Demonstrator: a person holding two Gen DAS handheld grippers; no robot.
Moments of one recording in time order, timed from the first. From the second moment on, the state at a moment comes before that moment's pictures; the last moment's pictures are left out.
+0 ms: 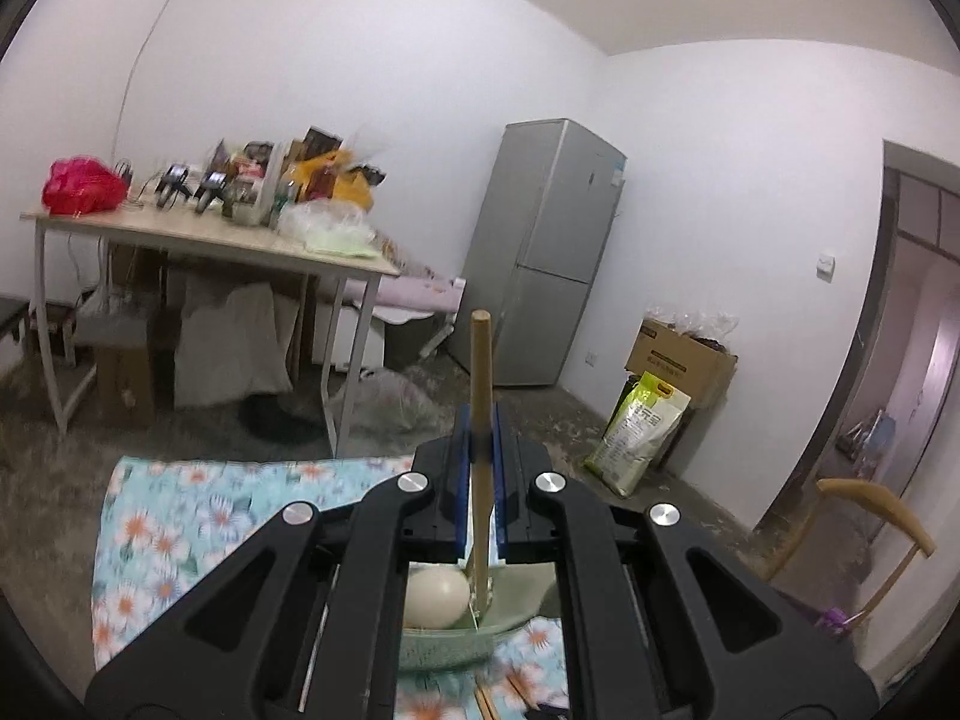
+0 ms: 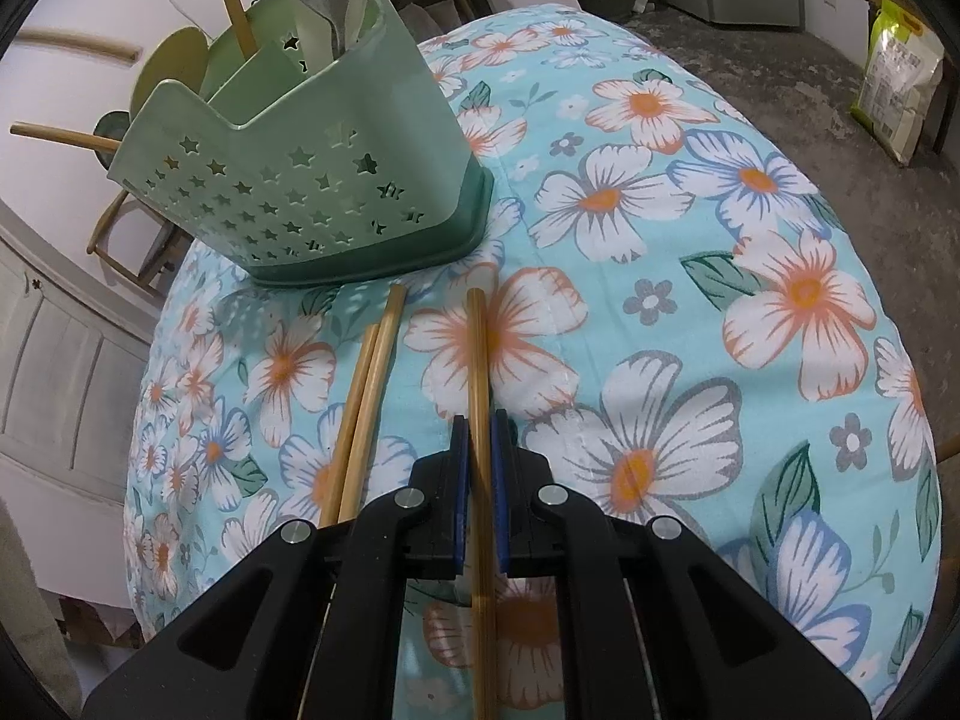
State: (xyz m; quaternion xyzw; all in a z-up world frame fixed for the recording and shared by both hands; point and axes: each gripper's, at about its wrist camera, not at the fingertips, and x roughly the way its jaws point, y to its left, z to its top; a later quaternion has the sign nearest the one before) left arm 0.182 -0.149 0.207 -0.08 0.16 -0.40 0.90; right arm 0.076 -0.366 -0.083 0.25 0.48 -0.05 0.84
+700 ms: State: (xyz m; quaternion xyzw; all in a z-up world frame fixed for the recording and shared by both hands) left arm 0.195 -0.190 0.143 0.01 0.17 -0.34 0.92; right arm 0.076 -0.368 -0.084 0.26 0.48 -0.04 0.84
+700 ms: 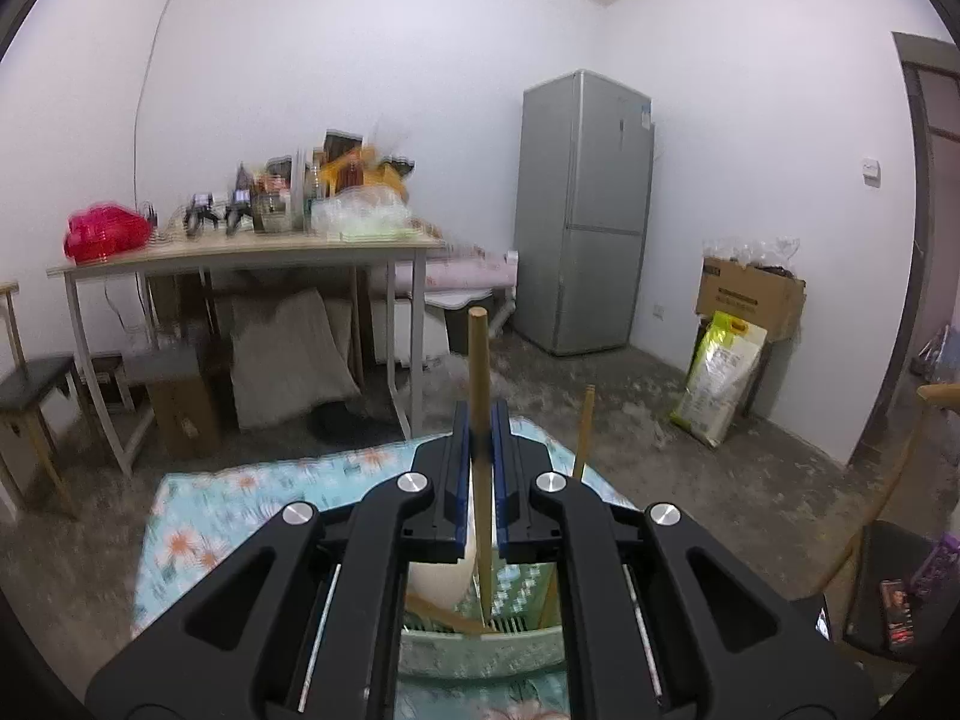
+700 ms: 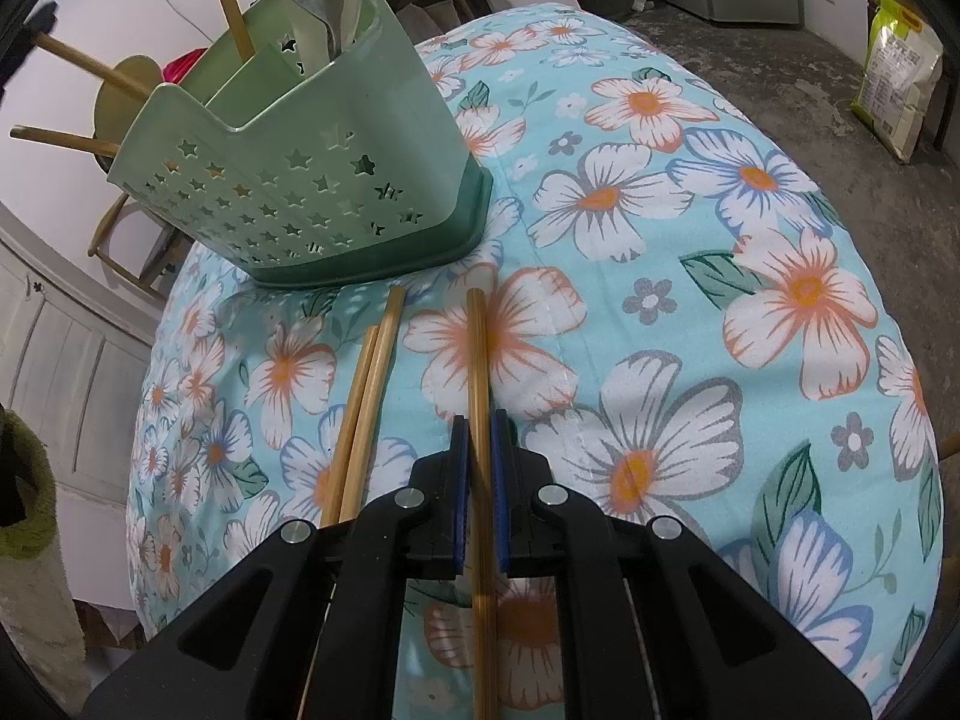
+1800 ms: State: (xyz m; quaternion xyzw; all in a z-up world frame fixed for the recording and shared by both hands) left arm 0.152 -0.065 0.082 -0.07 0.28 -0.28 0.92; right arm 0.100 -0.371 -0.049 0.21 0.46 -0.05 0.86
